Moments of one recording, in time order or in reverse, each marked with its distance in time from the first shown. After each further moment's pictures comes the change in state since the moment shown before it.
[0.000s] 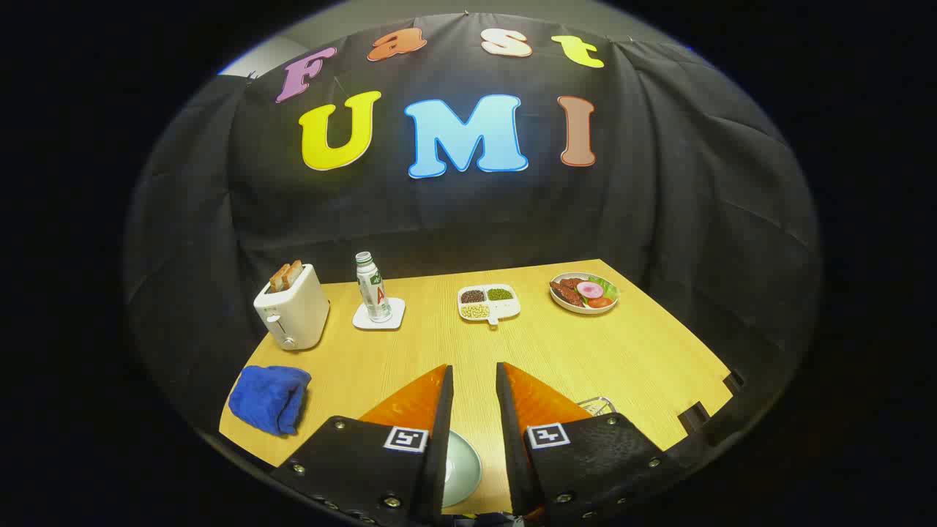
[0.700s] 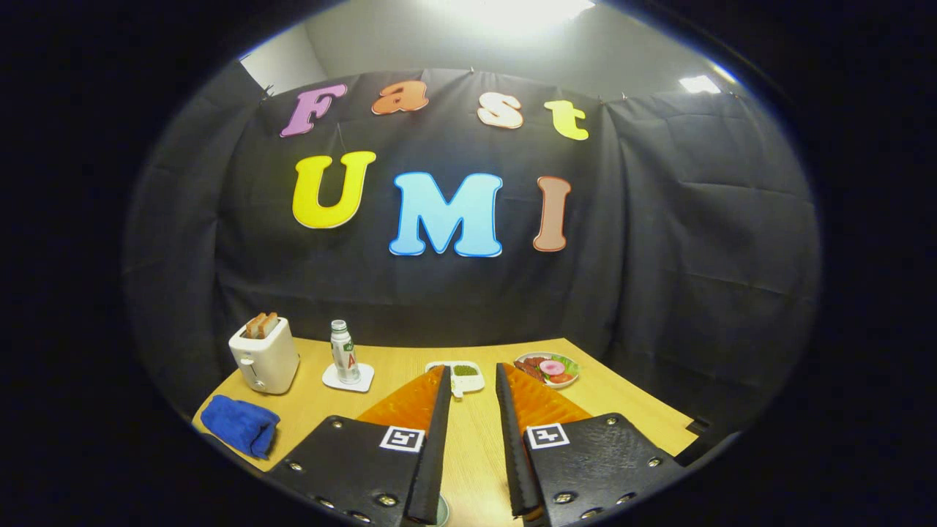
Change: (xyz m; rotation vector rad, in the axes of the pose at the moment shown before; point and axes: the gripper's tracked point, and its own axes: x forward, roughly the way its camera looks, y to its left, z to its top) arm -0.029 -0.013 0.079 -0.080 -0.331 -0.124
